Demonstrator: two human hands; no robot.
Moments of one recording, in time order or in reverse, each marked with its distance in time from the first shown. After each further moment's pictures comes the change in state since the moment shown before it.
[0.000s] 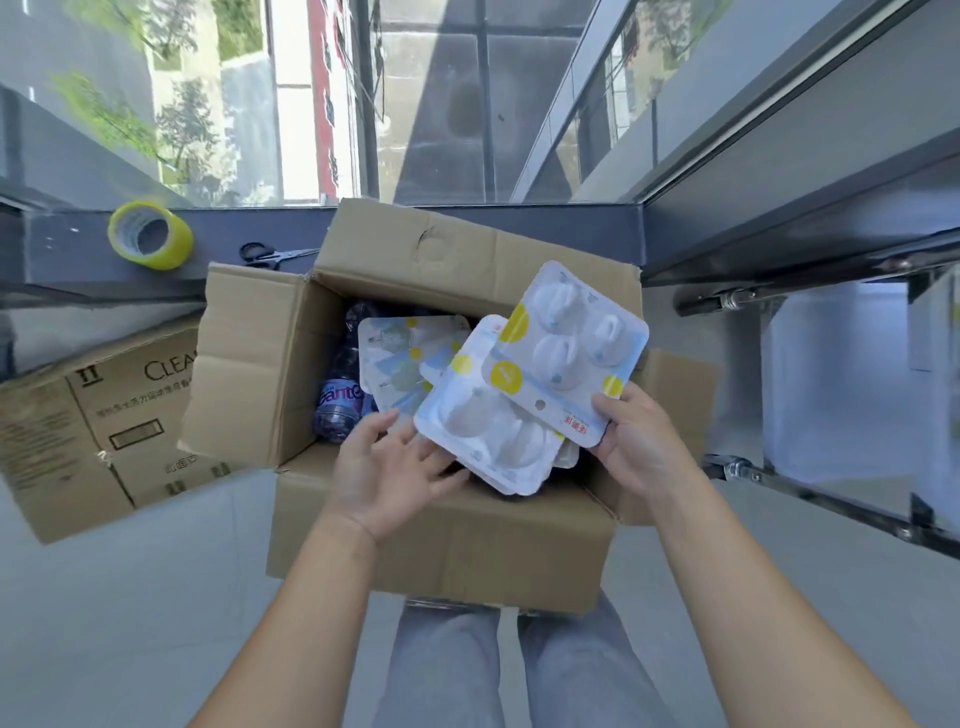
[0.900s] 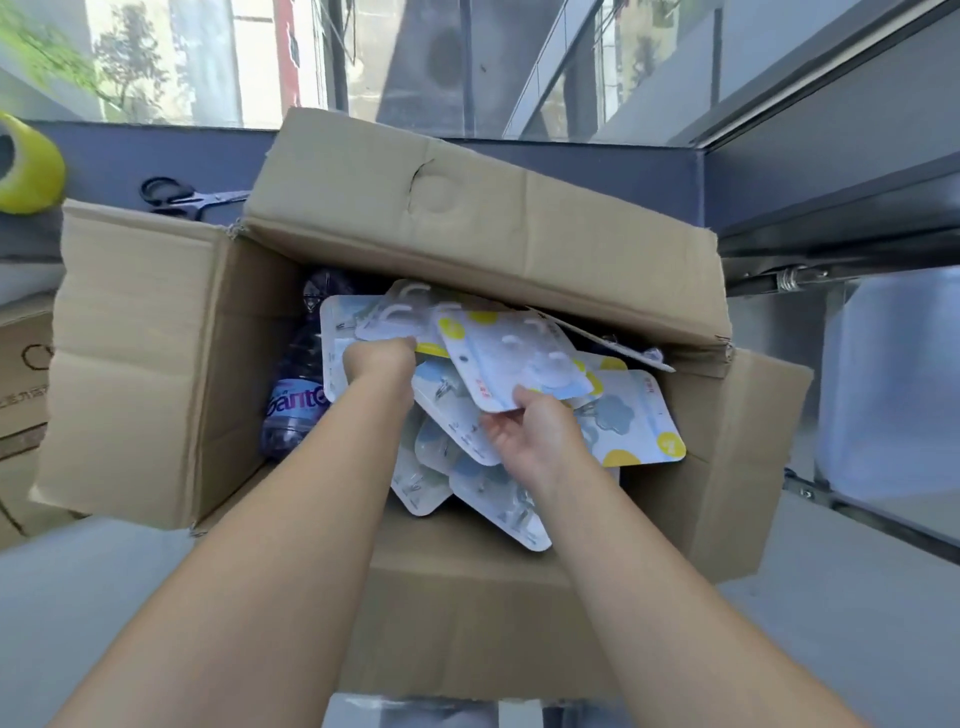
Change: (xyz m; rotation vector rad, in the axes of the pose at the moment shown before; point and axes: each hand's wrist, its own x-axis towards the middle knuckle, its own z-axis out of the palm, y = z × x) left_hand 0.217 0.065 -0.059 0.434 0.813 0.182; right_hand 0.146 0.095 0.072 0.317 0.289 0.293
